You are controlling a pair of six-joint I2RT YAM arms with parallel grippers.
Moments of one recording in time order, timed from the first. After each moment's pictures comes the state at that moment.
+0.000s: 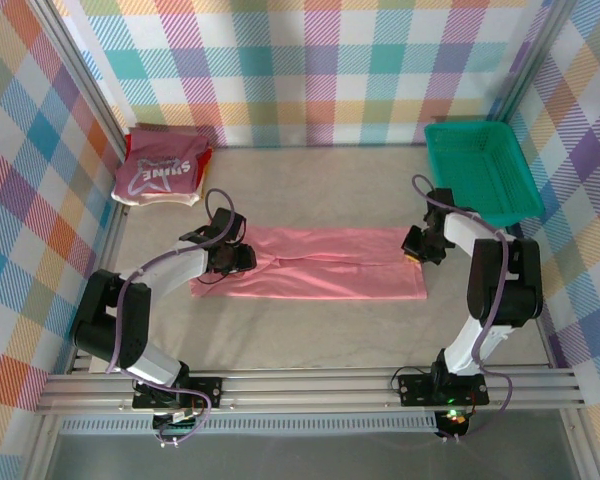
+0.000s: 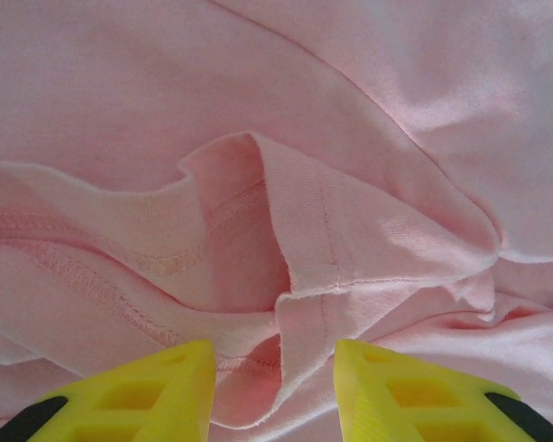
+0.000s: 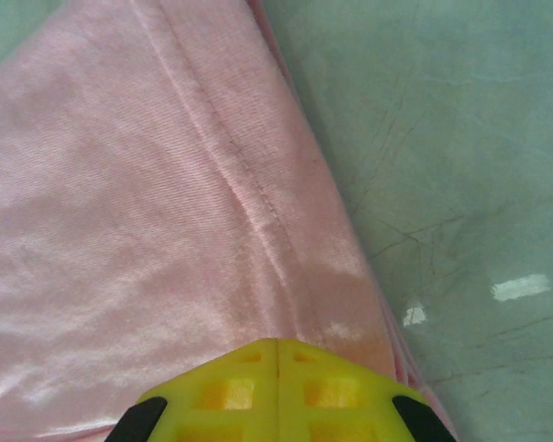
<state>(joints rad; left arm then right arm) -0.39 1.52 0.89 -0.48 0.02 -0.53 0.00 1.73 1.06 -0.67 -0.19 0.48</state>
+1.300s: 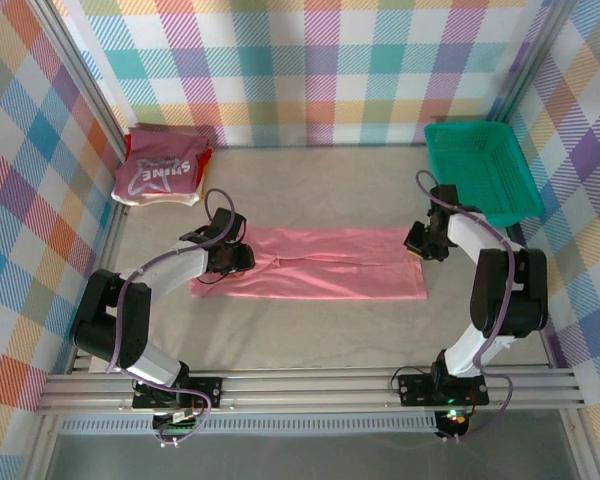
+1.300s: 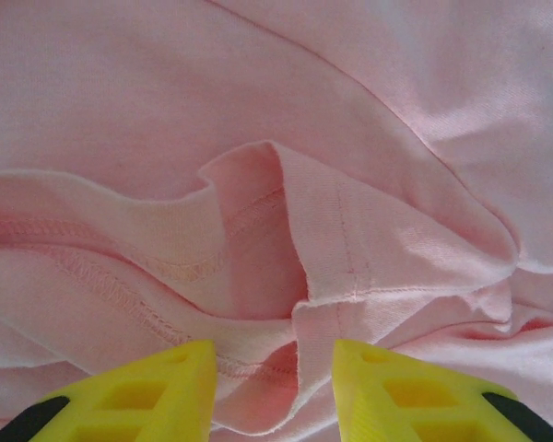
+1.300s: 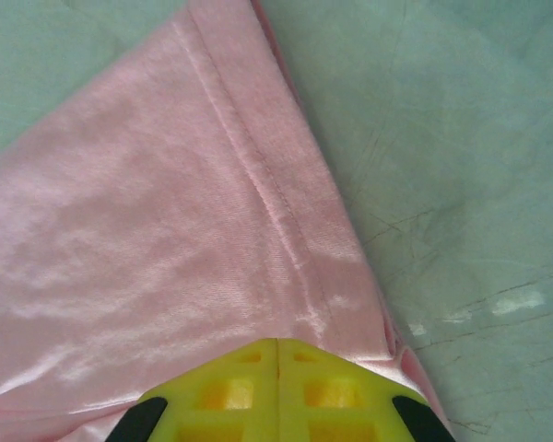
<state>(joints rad) -0.39 1.52 0.89 -0.48 -0.01 -0.53 0.00 1.66 1.06 -0.68 -0.16 0.49</state>
